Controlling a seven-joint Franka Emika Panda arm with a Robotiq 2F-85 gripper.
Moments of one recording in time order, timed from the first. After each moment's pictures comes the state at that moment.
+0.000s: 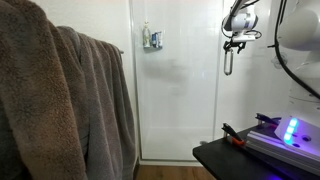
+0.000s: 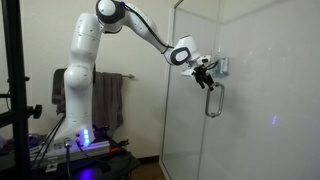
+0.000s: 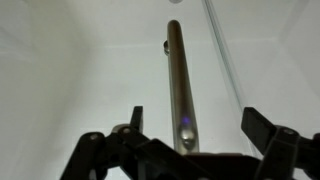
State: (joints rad) arm -0.29 0.18 -0.31 -2.01 0.15 2.77 -0.18
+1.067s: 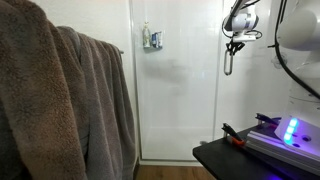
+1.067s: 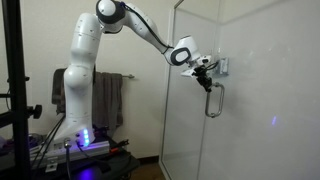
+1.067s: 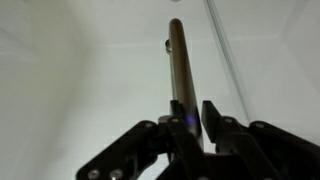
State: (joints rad) arm -0.31 0.18 -0.29 -2.01 0.15 2.78 -0.17
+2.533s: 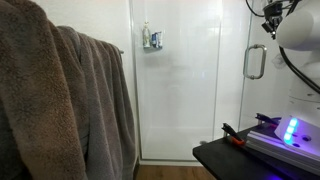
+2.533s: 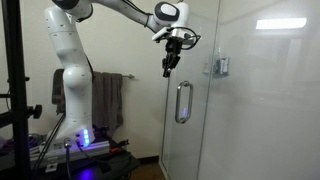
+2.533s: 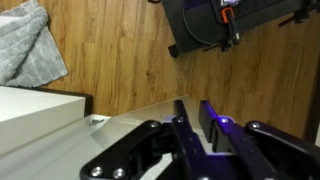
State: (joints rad) arm -0.35 -0.30 -0.36 -2.06 -0.28 1.59 -0.30
